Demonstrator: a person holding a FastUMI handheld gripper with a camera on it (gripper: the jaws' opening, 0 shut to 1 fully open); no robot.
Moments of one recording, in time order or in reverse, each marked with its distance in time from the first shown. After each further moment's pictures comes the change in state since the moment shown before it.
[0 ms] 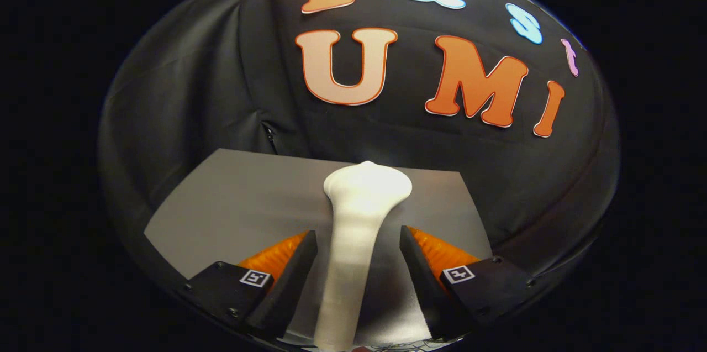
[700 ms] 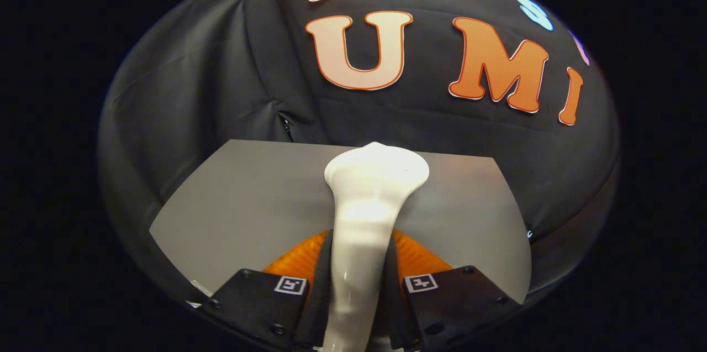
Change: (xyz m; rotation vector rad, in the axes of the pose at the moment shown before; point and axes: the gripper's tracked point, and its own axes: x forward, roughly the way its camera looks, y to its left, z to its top) arm 0.020 0.019 -0.007 0.043 0.017 0.114
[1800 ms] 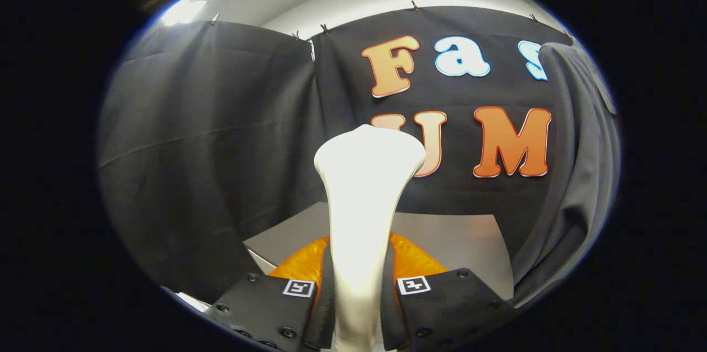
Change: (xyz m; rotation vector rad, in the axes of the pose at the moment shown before) arm -0.234 0.076 0.014 -0.093 -0.508 0.290
